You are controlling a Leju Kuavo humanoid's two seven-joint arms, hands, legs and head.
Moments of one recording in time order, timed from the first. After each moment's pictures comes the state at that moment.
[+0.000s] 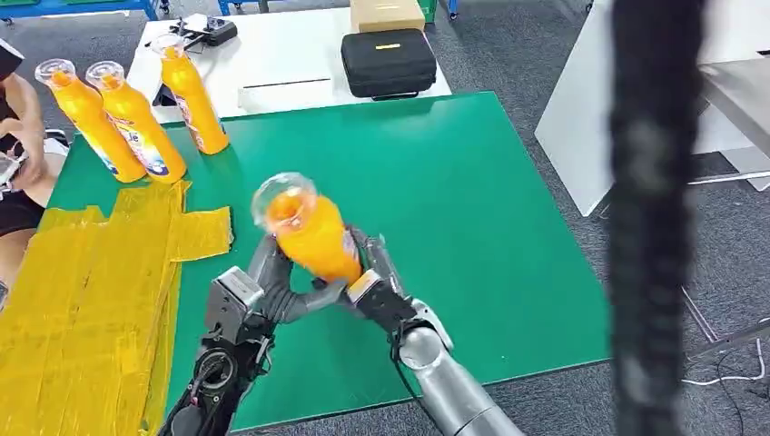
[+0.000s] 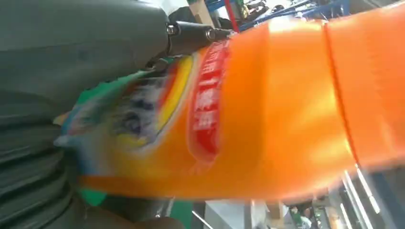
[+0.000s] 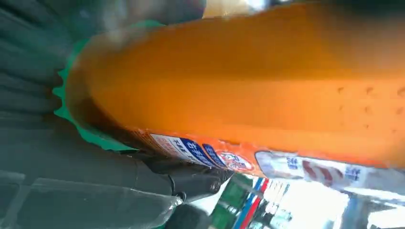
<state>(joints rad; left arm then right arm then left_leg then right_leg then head) -0.23 -0.13 -0.47 -1.44 -0.20 -0.01 -0.45 -0.29 0.23 0.44 -1.08 0.40 -0.18 -0.56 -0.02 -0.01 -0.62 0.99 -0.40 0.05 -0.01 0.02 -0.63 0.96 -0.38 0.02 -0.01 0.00</state>
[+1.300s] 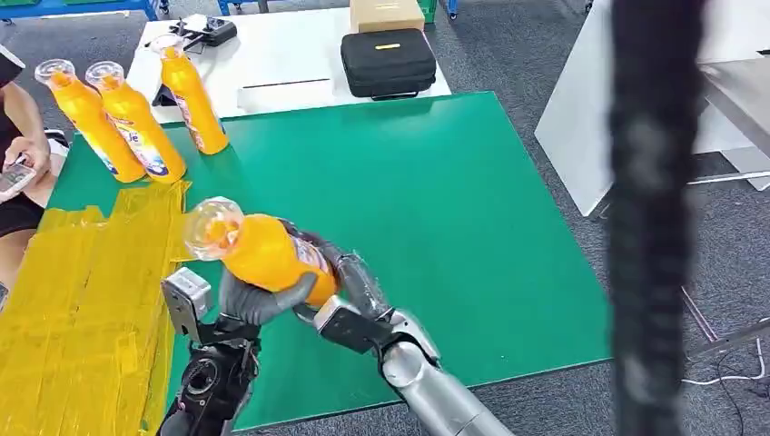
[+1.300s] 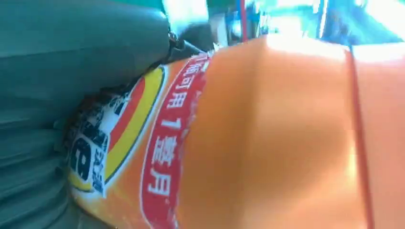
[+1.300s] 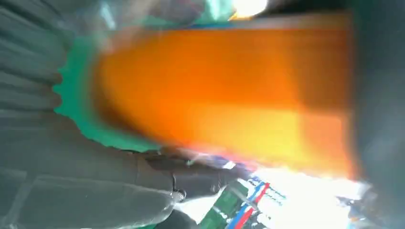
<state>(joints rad) -0.17 -0.14 -0.38 -1.44 -0.07 0.10 -0.51 -0.29 0.21 0.54 -1.06 0.38 -0.29 -0.51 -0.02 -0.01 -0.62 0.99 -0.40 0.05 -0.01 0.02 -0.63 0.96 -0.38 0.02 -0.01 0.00</state>
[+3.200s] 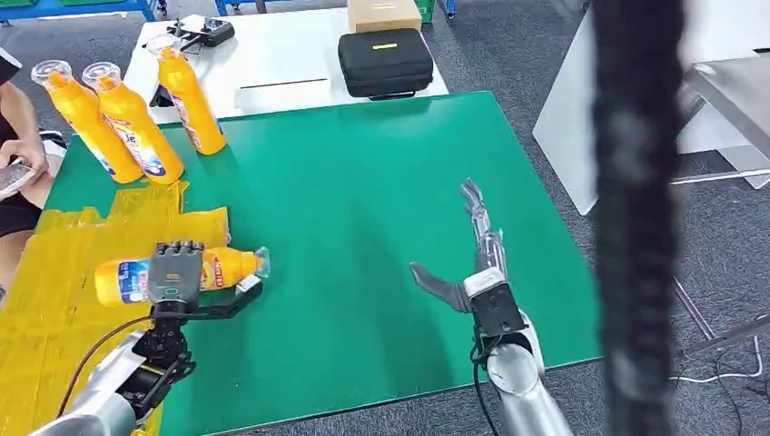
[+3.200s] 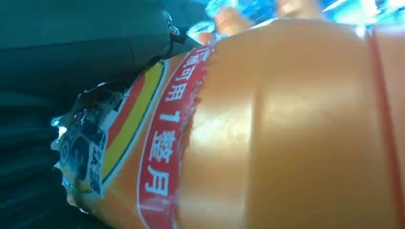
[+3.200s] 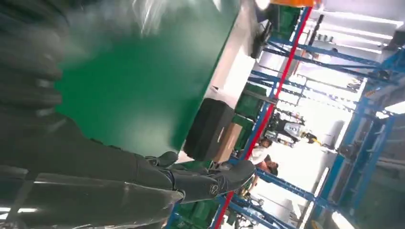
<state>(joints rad) -0.58 0.13 -0.54 -0.50 -1.57 0.65 0.40 -0.04 0.06 0.24 -1.60 0.33 -0.27 -0.40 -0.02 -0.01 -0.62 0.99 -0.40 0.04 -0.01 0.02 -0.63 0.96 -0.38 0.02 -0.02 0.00</state>
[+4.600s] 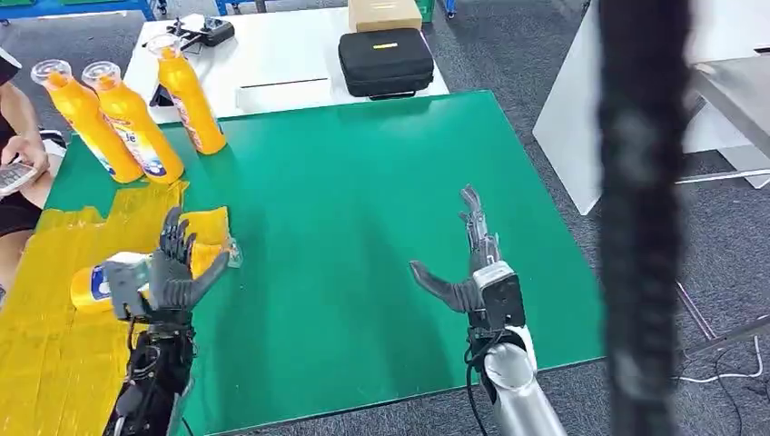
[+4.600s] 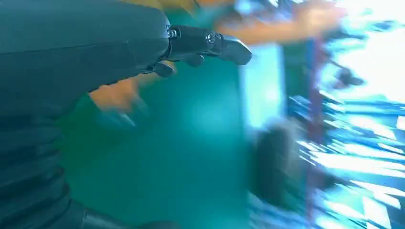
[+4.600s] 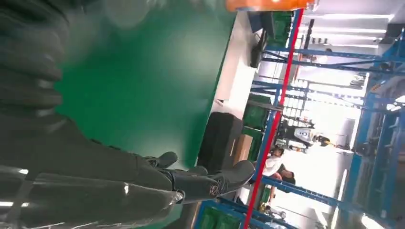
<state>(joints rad) -0.26 -0.11 0.04 -1.18 -0.05 -0.06 -0.52 -0.05 0.07 0.24 -1.53 0.18 -0.28 -0.43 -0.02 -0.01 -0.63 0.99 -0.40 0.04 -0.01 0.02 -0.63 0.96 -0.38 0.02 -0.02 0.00</state>
